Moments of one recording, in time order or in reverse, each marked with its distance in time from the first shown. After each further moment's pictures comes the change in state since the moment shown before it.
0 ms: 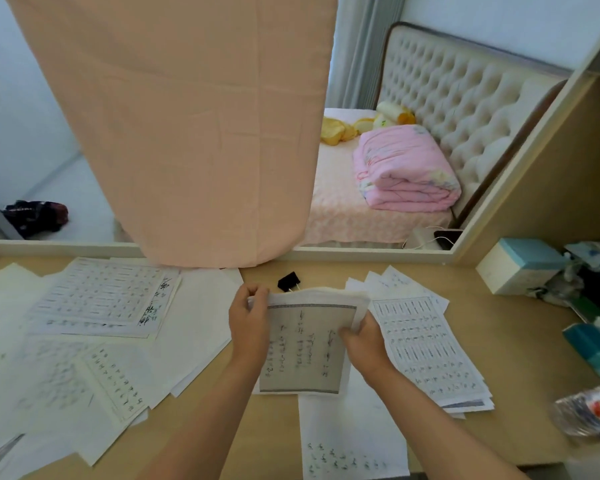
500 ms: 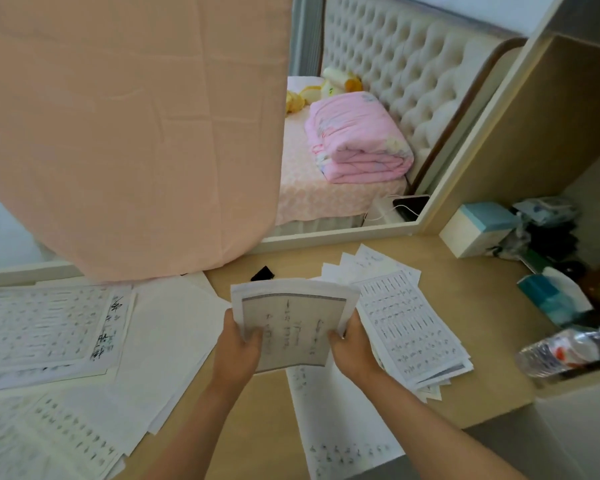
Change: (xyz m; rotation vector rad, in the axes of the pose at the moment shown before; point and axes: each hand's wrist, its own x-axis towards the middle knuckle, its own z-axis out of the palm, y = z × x) left_hand 0.043 -0.084 -0.017 0.343 -0.394 -0.041; right_hand 0.018 0.034 0.025 -0.198 0.131 0.087
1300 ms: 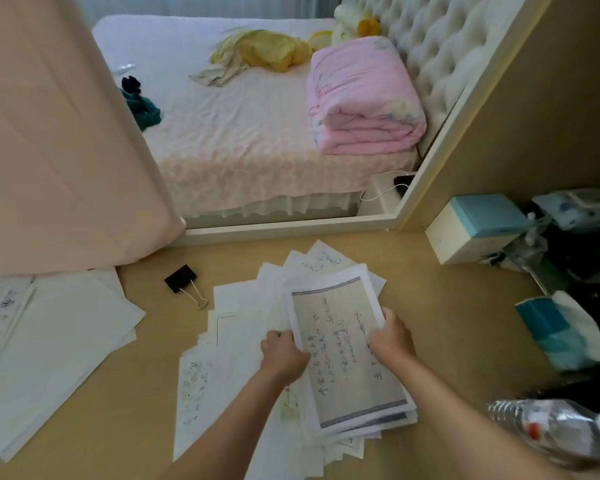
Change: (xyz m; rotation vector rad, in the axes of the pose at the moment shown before) left_hand 0.055 0.032 0.312 0.504 -0.379 -0.535; right_hand 0.189 0.150 -0.213 -0.337 -0.060 0.331
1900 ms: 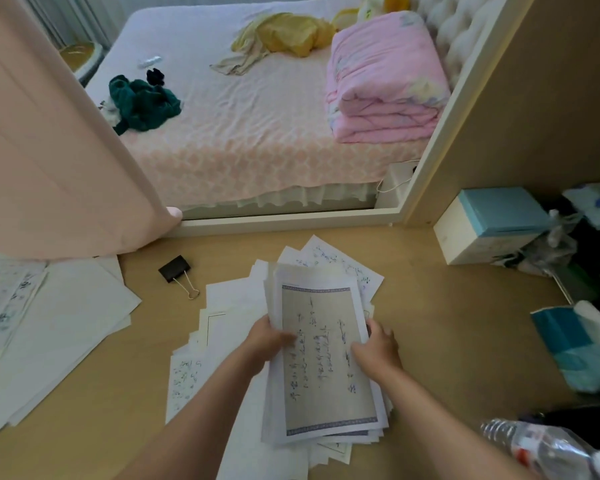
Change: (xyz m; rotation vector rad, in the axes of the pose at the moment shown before) left_hand 0.014 0.022 -0.001 -0.539 -0.016 -0.139; right_hand 0.021 0.033 0.002 -0.014 -0.221 0.005
